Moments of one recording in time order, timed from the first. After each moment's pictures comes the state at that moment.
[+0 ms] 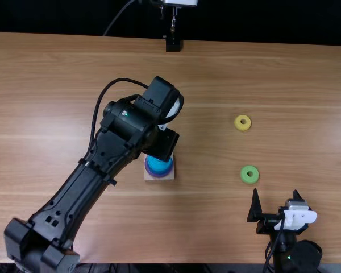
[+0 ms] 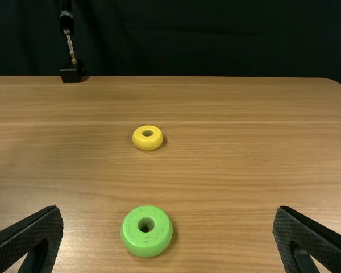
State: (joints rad) left arm -0.58 1.87 1.89 -1.27 0.05 -0.19; right arm -0.04 0.01 0.08 -0.25 -0.01 -0.05
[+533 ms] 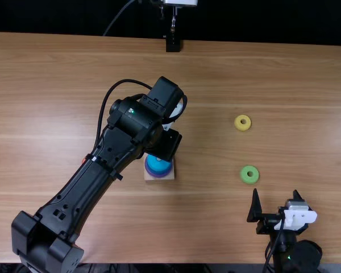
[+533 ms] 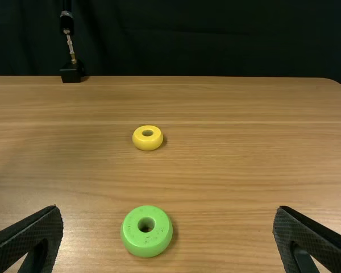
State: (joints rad) left arm -0.58 1.90 1.90 -1.26 0.06 -0.19; right arm -0.04 0.01 0.08 -0.25 -0.01 -0.05
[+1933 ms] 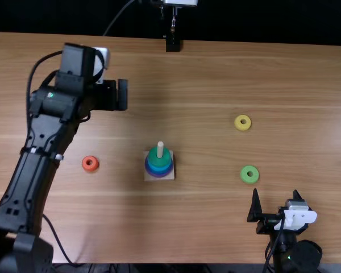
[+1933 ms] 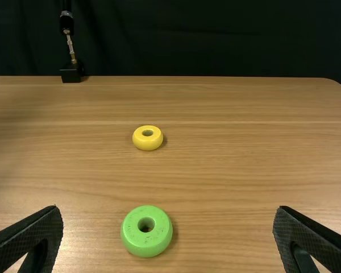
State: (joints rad) left arm -0.18 1.75 1.66 -0.76 0.08 -0.19; right arm -0.04 0.01 0.08 -0.25 -0.01 -0.05
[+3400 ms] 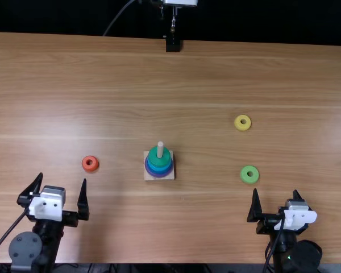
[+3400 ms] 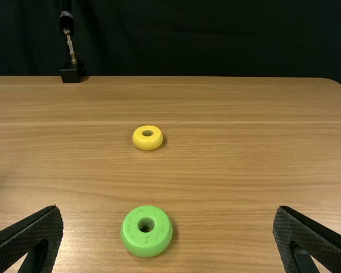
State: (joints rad) left arm -0.05 0.22 0.21 -0.13 0.05 0.05; right arm -0.04 0.01 0.08 -0.25 -0.01 -0.05
